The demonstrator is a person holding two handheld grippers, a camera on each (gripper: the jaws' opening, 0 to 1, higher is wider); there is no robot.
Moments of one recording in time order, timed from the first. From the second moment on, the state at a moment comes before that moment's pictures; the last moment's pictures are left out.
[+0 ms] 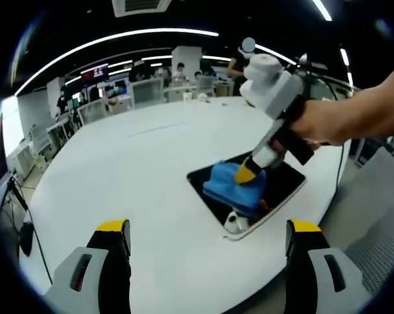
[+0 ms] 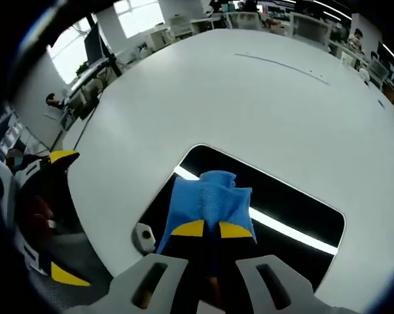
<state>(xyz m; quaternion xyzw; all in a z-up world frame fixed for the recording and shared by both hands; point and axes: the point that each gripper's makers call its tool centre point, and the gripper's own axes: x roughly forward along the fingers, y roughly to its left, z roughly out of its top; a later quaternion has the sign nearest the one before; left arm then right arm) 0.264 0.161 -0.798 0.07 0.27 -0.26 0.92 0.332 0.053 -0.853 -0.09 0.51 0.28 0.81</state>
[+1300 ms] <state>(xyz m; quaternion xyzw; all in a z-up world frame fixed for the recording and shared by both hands) 0.260 0.156 -0.799 0.07 0.28 -0.27 0.92 0.279 0.055 -0.853 -0.10 0.53 0.30 0.79</state>
